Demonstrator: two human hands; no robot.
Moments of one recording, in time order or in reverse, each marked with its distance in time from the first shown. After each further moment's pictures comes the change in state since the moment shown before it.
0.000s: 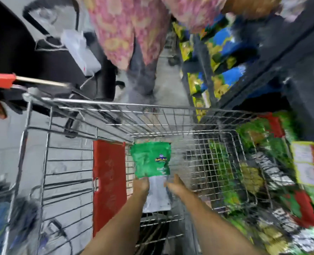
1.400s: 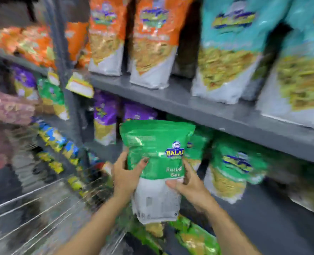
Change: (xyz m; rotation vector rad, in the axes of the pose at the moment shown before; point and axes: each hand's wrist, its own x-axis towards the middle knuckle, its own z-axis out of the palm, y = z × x) left_hand -0.484 -0.010 0.079 -0.120 -0.702 1.548; right_hand -0.437 0.287 -0.169 0.808 0.860 -0.936
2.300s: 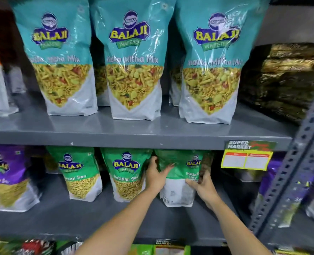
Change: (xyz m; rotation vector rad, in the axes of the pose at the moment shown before) left_hand -0.157 0.039 0.366 -0.035 -0.789 -0.136; right_hand -0.166 0.068 -0.320 -0.113 0.870 0.038
